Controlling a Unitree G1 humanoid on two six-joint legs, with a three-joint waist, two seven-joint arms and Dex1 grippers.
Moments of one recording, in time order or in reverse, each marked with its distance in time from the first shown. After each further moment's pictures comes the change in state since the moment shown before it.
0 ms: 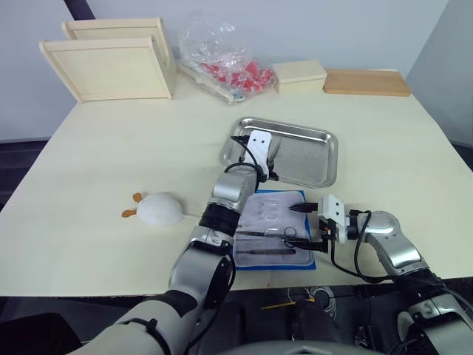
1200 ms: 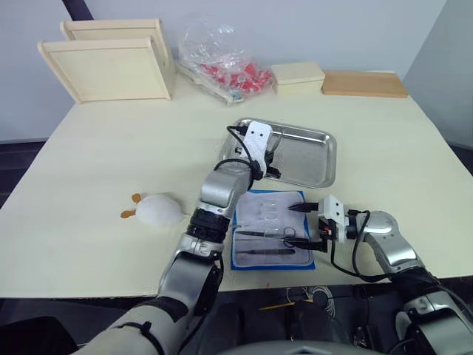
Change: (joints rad) left arm 0.042 0.046 -0.060 -0.212 -0.020 0.085 -0.060; right arm 0.000 0.020 -0.009 0.063 0.003 -0.058 0.031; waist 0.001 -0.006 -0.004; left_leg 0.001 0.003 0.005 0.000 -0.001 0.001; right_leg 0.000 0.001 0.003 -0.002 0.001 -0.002
